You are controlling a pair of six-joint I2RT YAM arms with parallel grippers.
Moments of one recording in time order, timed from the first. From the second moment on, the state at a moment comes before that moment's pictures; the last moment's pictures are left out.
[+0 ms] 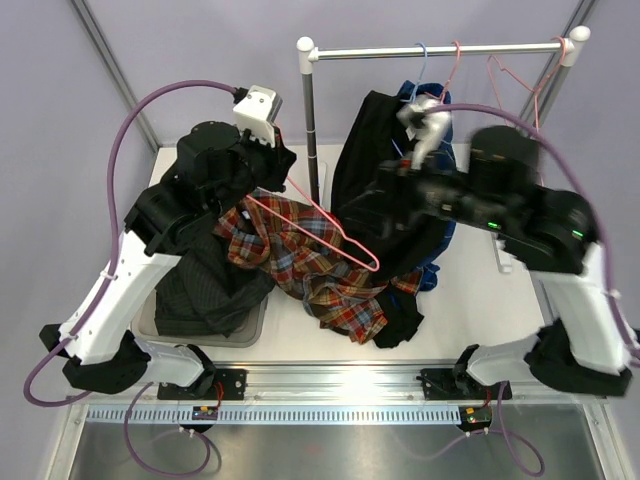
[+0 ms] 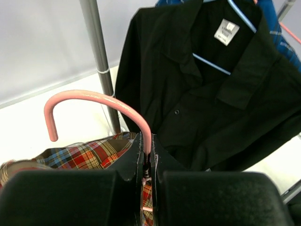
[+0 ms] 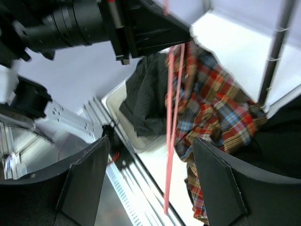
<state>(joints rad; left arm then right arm) -0.77 1.33 1.88 -0.76 -0.21 -0.15 0.86 1.29 2.12 -1.02 -0.15 0.32</state>
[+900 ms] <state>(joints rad) -0.79 1.03 1.60 -0.62 -0.22 -0.18 1.08 1.37 1.91 -1.07 0.07 0.25</state>
